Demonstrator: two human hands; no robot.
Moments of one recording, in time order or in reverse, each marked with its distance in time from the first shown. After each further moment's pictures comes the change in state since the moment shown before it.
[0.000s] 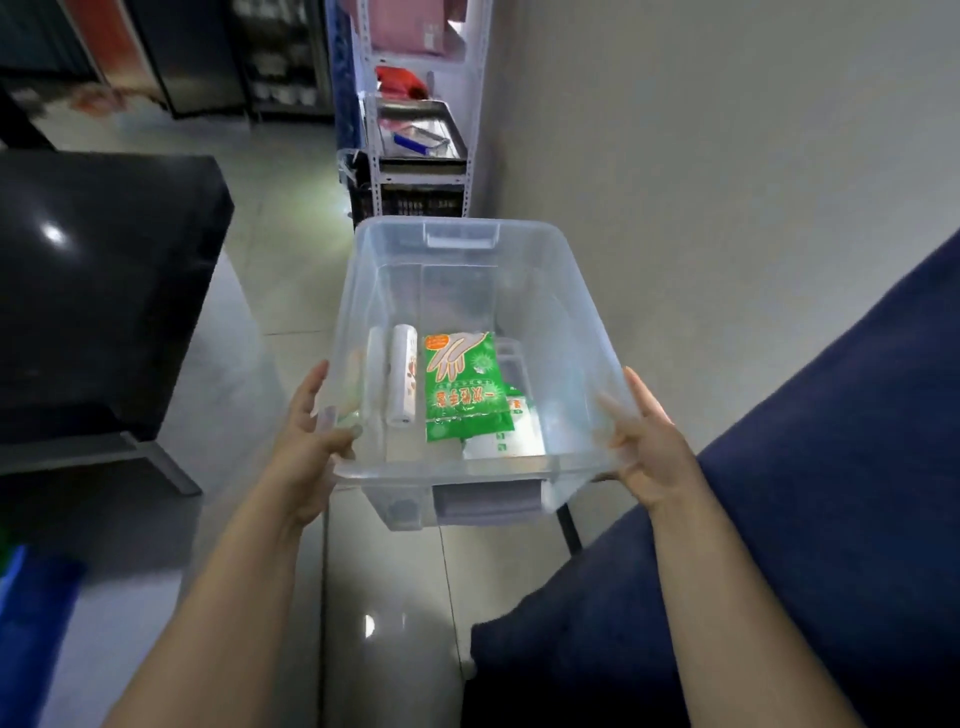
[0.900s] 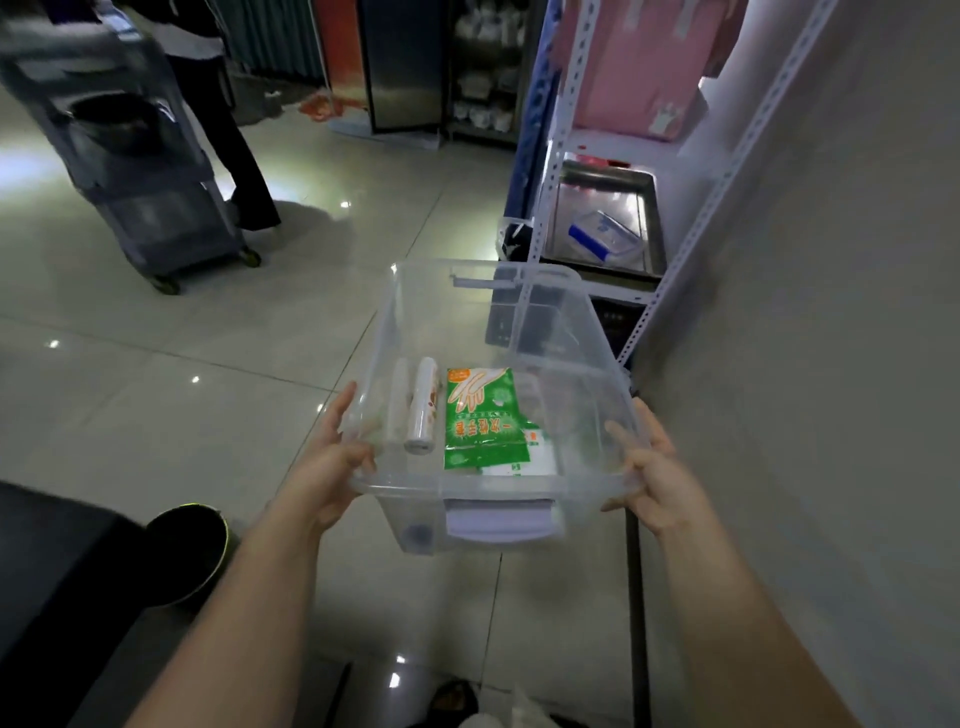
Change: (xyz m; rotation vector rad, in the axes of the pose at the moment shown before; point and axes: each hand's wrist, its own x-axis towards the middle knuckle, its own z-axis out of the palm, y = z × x) left_hand 0.545 0.139 -0.041 -0.139 0.332 -0.069; right_hand 0.656 -0.047 0.171 -0.045 -0.205 0.255
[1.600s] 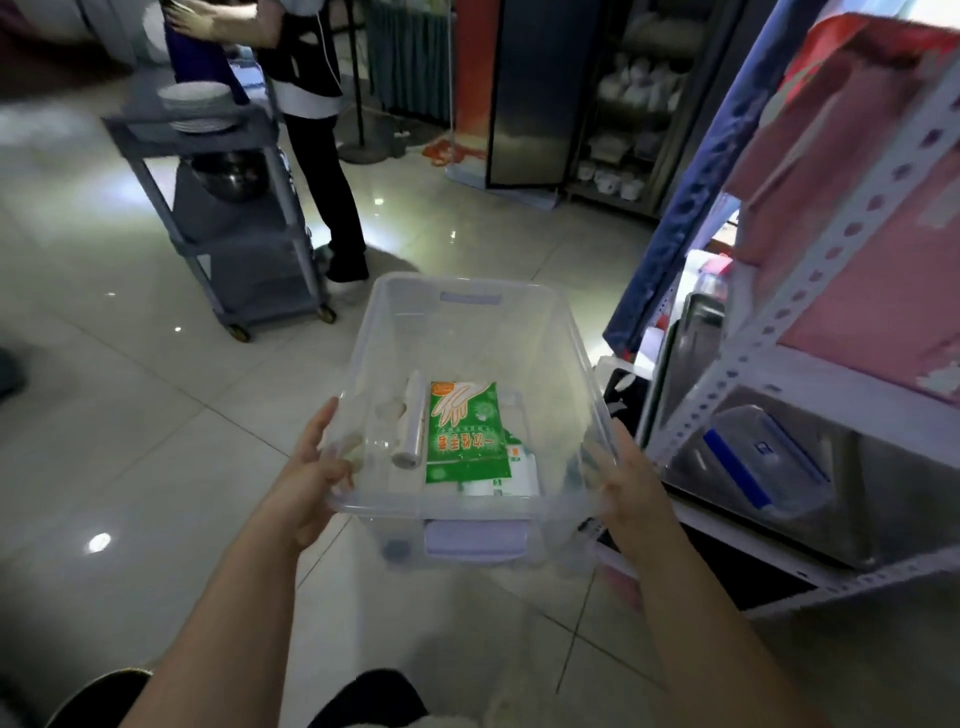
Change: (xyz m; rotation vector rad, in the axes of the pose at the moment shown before) left_hand 0.425 0.212 -0.002 -0.093 0.240 0.077; right_hand 0.533 -0.124 0.196 -0.314 -0.302 -0.054
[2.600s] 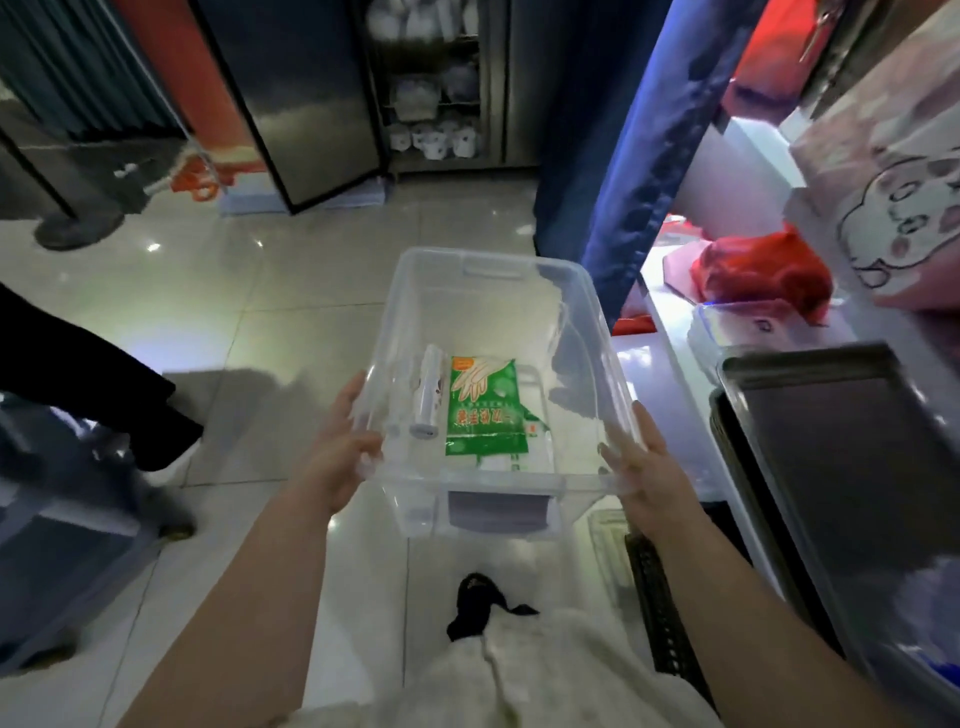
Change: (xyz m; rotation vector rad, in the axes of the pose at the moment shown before) left_hand 0.724 0.233 0.234 0.297 -0.513 -0.159; right_hand 0.584 -0.091 0.001 0.448 0.603 0.094
